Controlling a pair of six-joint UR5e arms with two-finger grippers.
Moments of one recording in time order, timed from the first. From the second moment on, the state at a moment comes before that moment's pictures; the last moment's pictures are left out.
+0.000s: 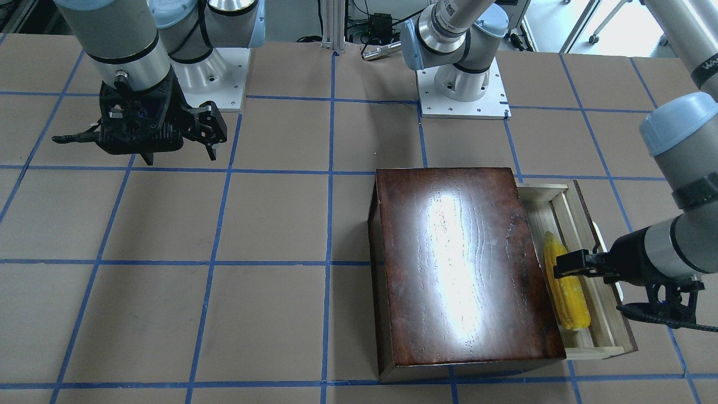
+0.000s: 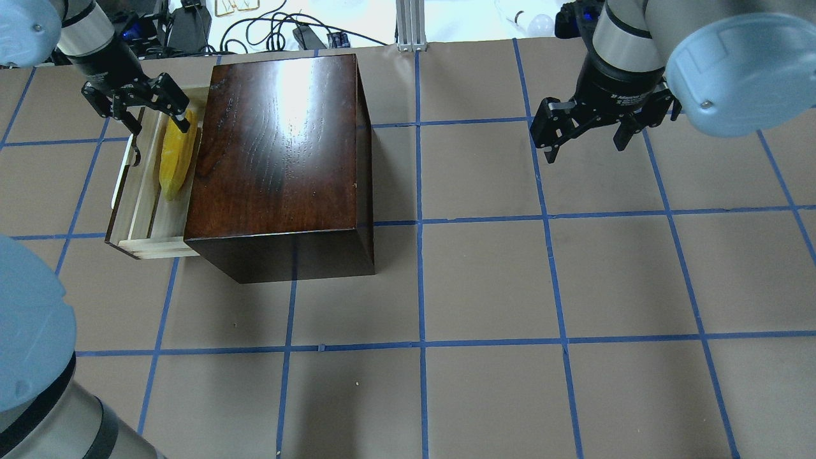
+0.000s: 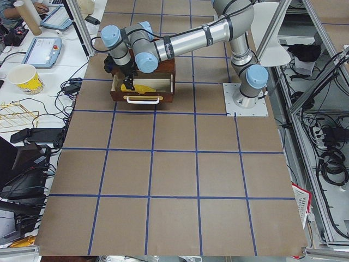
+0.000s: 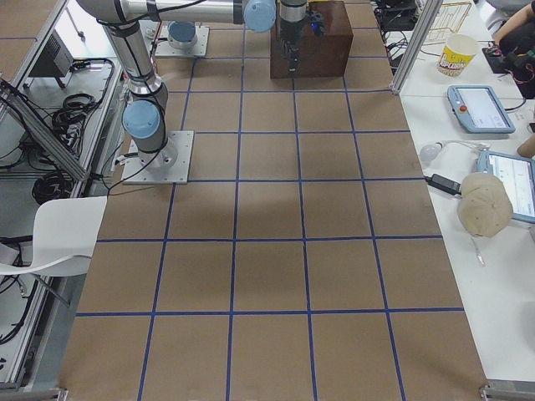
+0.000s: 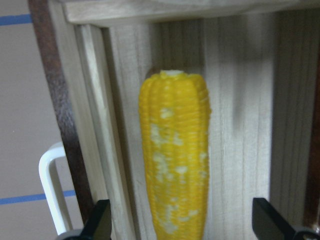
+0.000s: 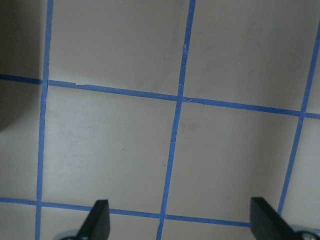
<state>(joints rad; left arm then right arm) -1.27 -2.03 -1.26 -1.57 1.54 0.37 1.62 -1.54 1.60 -1.63 -1.60 -0.09</state>
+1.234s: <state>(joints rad) -1.49 -1.87 -1.24 -1.74 1.54 0.17 1.62 -1.54 1.60 -1.63 -1.60 -0.09</state>
